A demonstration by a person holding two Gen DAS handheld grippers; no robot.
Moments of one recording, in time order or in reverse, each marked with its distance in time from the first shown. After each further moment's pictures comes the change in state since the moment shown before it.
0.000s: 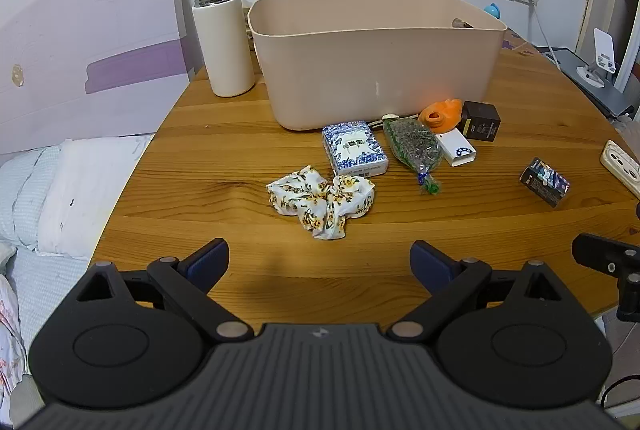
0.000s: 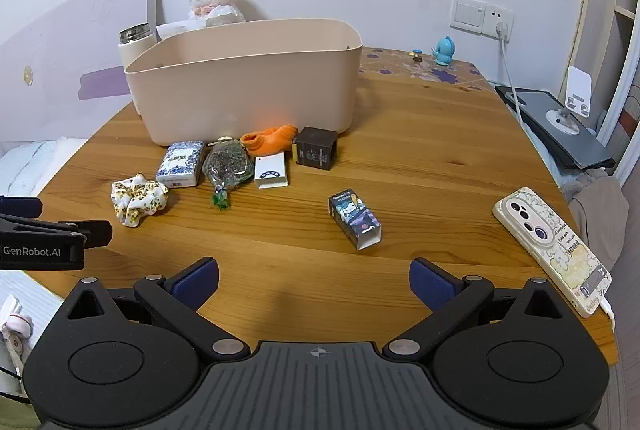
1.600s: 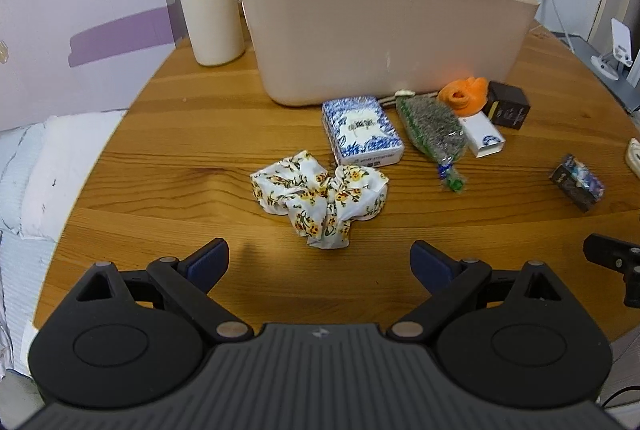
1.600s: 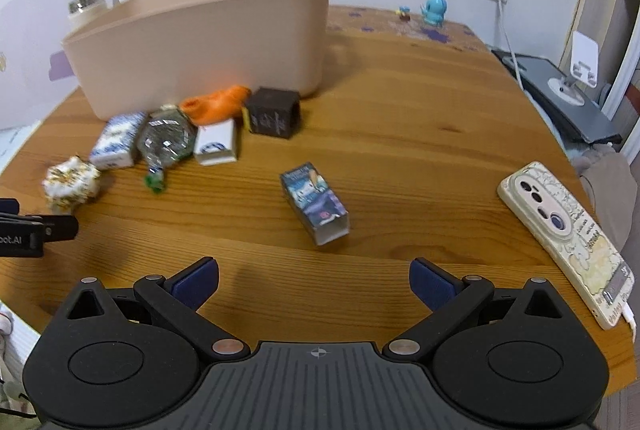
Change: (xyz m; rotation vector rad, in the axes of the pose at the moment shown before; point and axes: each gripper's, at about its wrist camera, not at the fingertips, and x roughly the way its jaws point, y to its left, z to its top) left arm 0.064 0.004 0.008 -0.024 0.093 -0.025; right arm 0.075 -0.031 0.004 0.022 0.121 -0.041
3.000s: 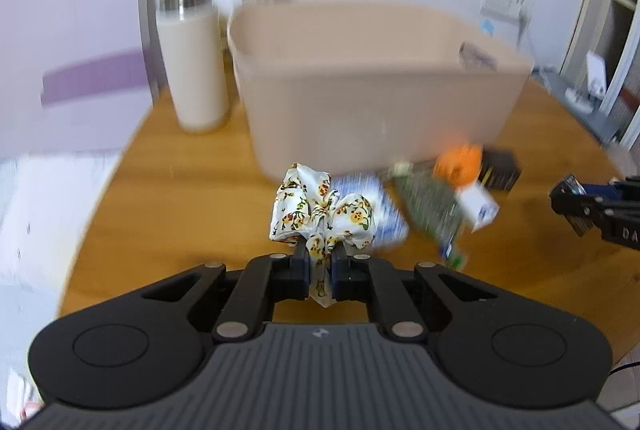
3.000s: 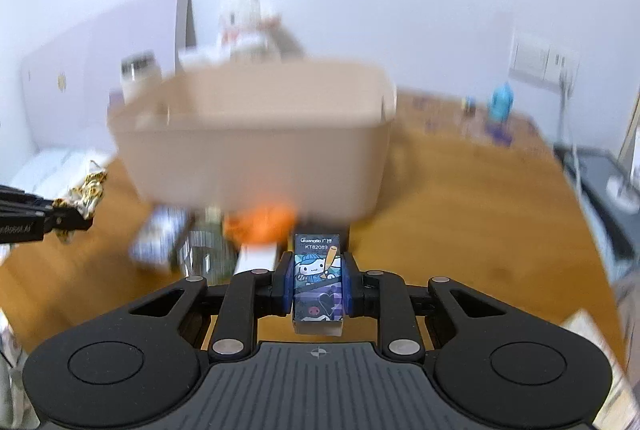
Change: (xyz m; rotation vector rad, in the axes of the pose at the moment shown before) left arm -0.013 0.025 0.048 0.035 -0.135 -0.110; right arm -0.018 0.002 0.079 -0.135 -0.259 0.174
